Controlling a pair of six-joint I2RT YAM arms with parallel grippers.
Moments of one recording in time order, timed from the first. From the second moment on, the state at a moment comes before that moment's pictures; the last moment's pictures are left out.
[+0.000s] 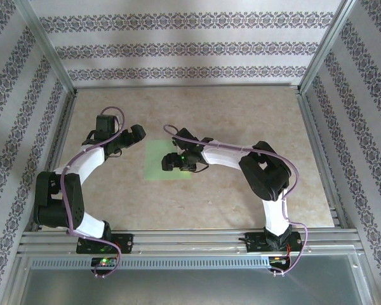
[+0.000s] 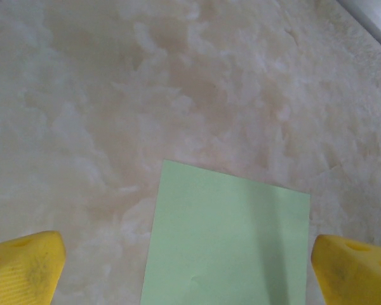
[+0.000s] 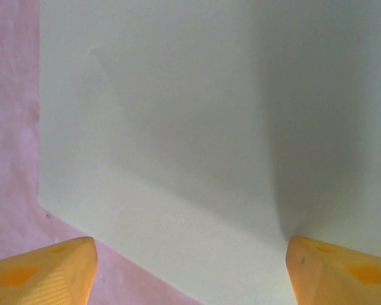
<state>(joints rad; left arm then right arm) -0.02 1.49 0.89 -0.21 0.29 -0.56 0.77 1.98 1.30 -0.38 -0.28 0.71</state>
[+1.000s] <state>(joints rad) -0.52 2.02 1.49 -0.90 -0.04 -0.64 0.41 1.55 0.97 -0.30 -0.07 0.66</state>
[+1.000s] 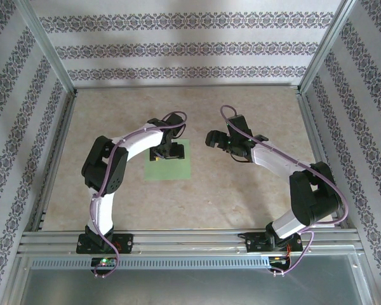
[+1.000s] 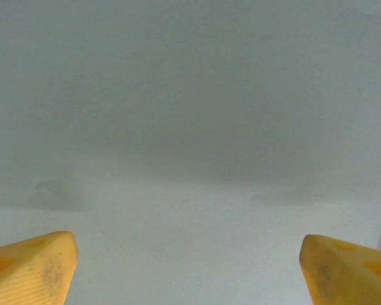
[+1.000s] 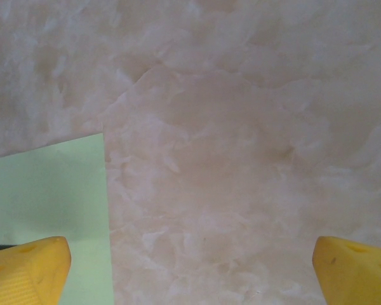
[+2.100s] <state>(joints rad) -0.52 2.06 1.47 -0.87 -0.05 -0.66 0.41 1.58 0.97 -0.28 -0.16 0.68</state>
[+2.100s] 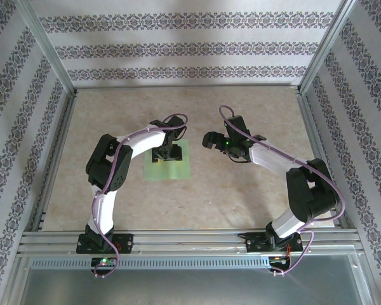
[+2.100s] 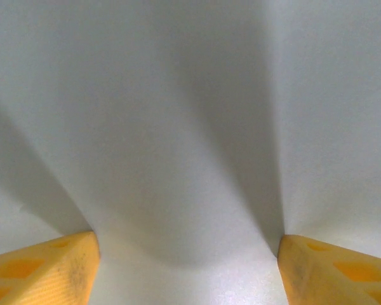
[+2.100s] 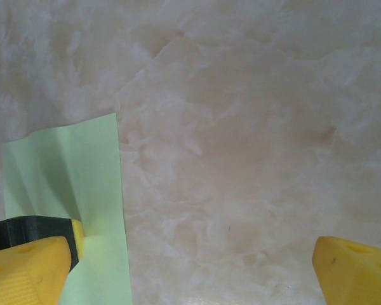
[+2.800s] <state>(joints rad) -0.45 1.84 1.24 -0.67 0.21 -0.63 0.40 1.50 0.92 -0.23 -0.16 0.71</state>
